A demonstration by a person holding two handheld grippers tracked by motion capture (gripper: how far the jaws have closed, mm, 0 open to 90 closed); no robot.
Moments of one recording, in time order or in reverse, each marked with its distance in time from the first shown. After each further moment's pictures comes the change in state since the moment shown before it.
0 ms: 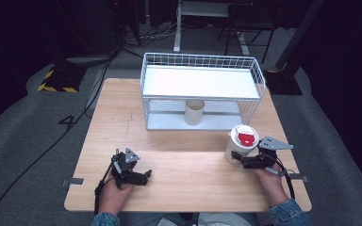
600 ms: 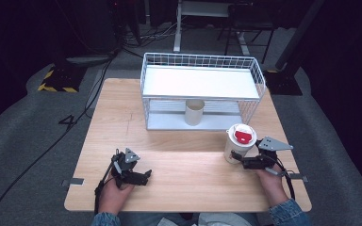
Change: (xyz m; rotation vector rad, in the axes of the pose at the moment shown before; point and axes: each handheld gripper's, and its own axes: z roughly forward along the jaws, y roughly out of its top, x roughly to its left) left arm 0.000 0.000 0.000 -0.001 0.000 -0.001; right arm 0.002 0.001 -0.001 0.008 -0.003 -0.040
